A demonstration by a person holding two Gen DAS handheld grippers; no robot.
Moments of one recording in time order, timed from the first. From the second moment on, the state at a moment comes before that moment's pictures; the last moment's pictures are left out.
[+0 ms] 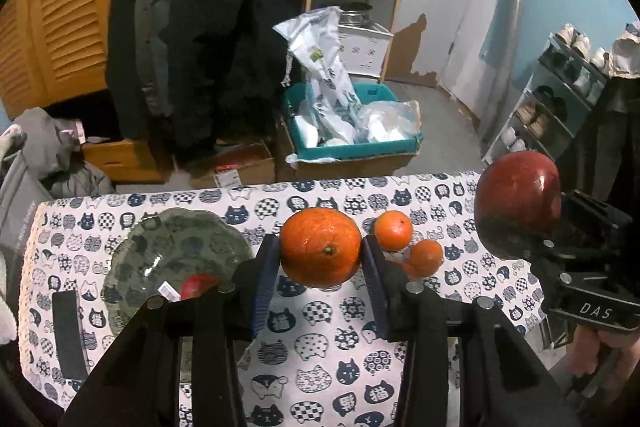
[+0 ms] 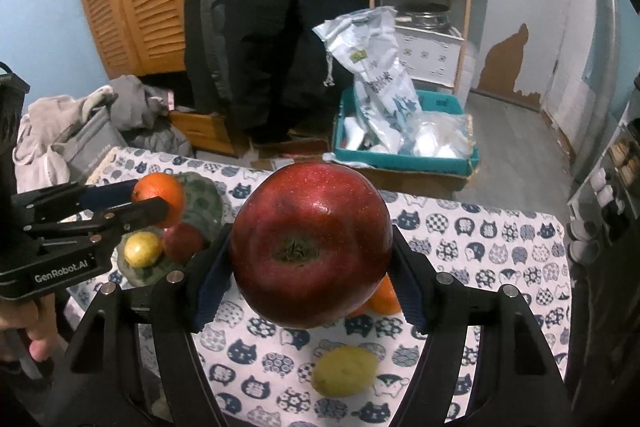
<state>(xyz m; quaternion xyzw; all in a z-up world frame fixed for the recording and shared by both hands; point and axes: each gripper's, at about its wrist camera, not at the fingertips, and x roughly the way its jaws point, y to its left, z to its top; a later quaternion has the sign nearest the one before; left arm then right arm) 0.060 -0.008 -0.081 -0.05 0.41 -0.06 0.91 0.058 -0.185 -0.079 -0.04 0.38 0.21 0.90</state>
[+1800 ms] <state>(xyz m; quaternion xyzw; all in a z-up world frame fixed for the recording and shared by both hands) 0.072 0.211 -0.206 -0.18 0.50 0.13 0.84 0.139 0.044 -0.191 -0.07 0.51 0.30 0.80</state>
